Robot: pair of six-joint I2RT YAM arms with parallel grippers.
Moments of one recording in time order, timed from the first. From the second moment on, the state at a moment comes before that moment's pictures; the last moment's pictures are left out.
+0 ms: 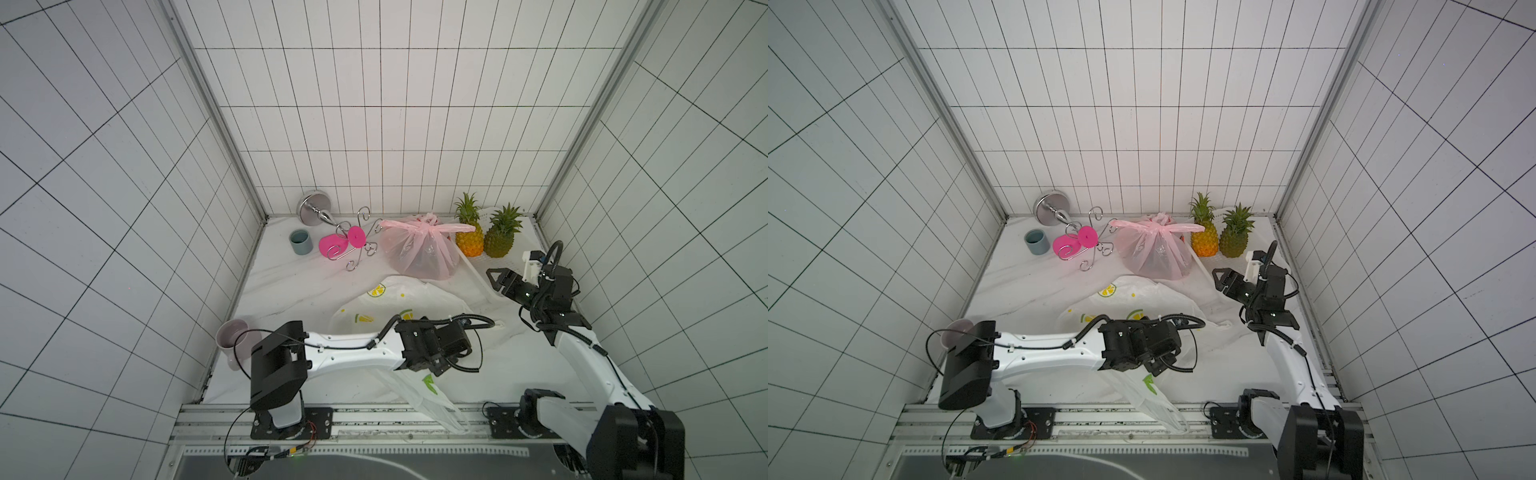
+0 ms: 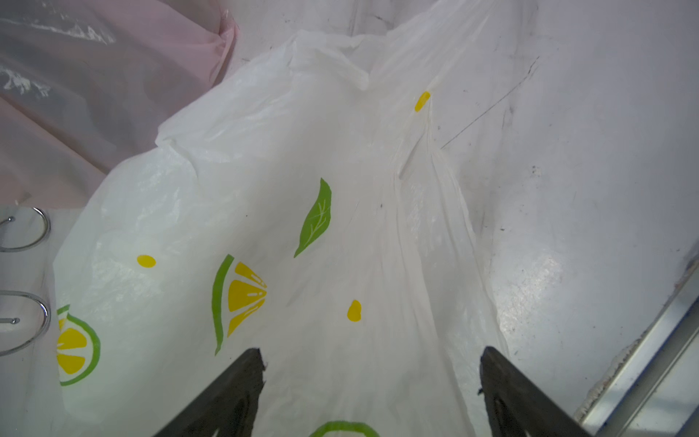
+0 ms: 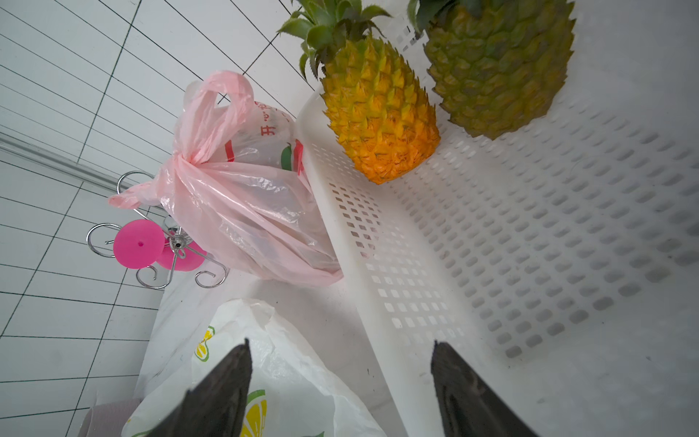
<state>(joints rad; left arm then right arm) -1.29 1.71 1.27 -0.62 -0.36 -0.19 -0.09 1.03 0.60 -0.05 -0.47 0.51</state>
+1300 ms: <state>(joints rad) -0.88 1.43 1.43 -0.71 0.15 -0.25 -0.16 1.45 0.90 0.06 -0.22 0.50</state>
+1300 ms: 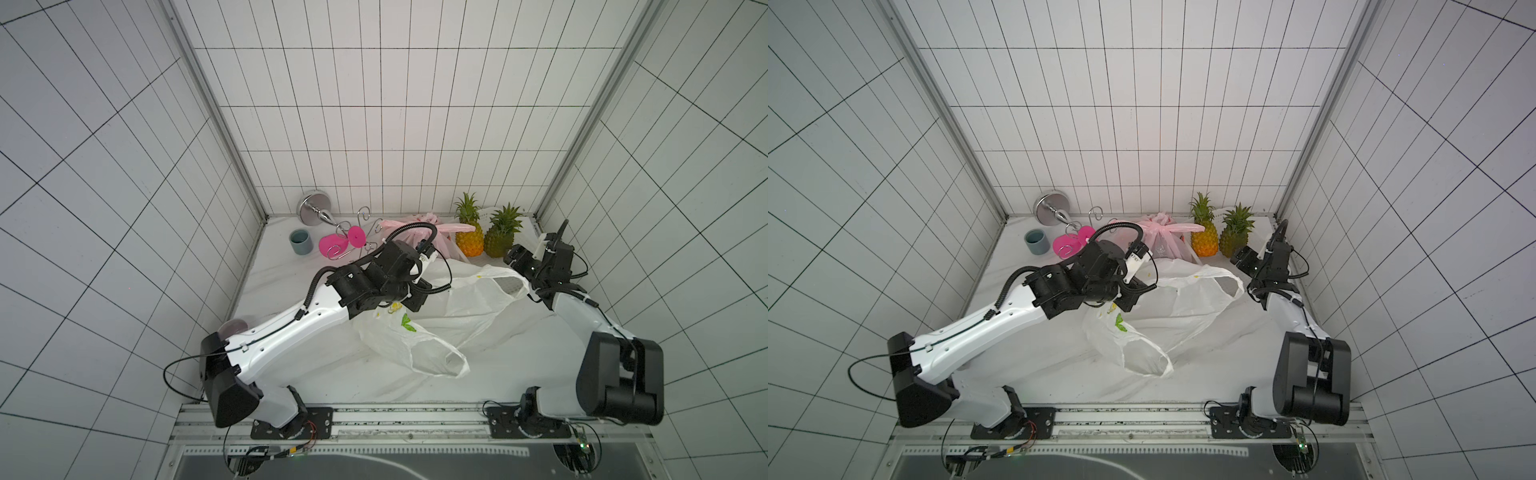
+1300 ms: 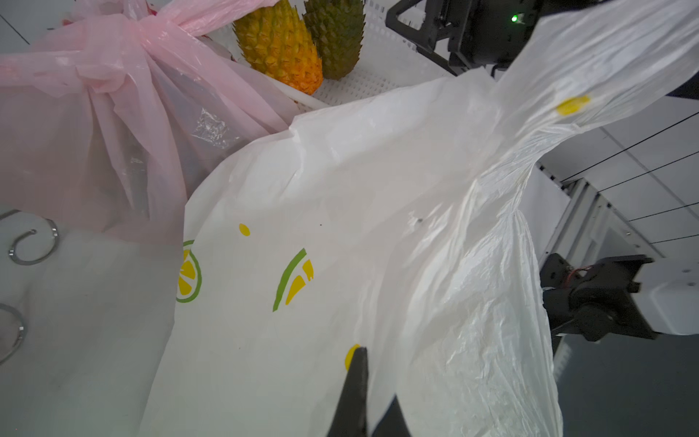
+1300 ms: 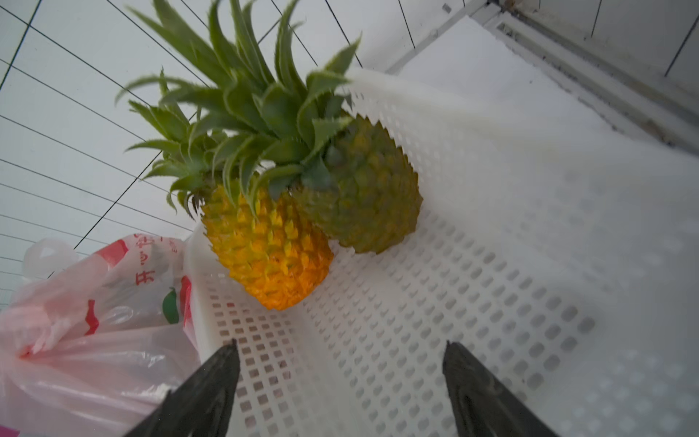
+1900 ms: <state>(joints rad) -0.66 1.42 1.35 -0.67 0.51 -0.30 -0.01 2.00 1.72 -0.20 0.08 0.25</state>
